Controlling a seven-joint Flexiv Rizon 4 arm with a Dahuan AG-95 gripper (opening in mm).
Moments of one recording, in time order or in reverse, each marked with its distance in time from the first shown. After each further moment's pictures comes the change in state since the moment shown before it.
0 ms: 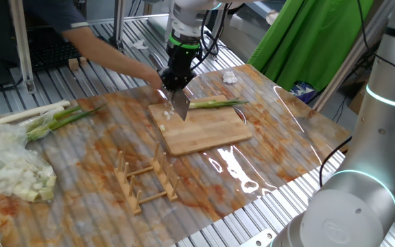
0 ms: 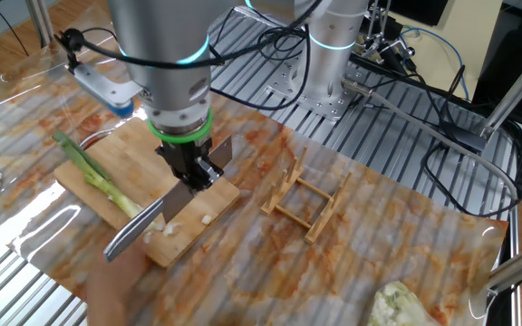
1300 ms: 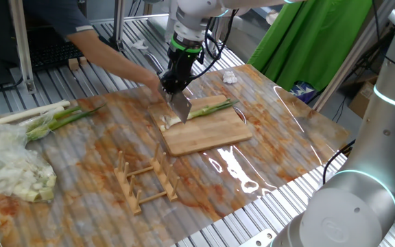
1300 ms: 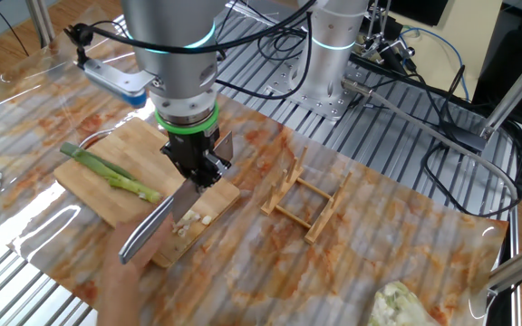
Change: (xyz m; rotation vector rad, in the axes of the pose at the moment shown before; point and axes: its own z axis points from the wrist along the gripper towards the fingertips) arm 0.008 0.006 0.002 -0.023 -0.037 -0.042
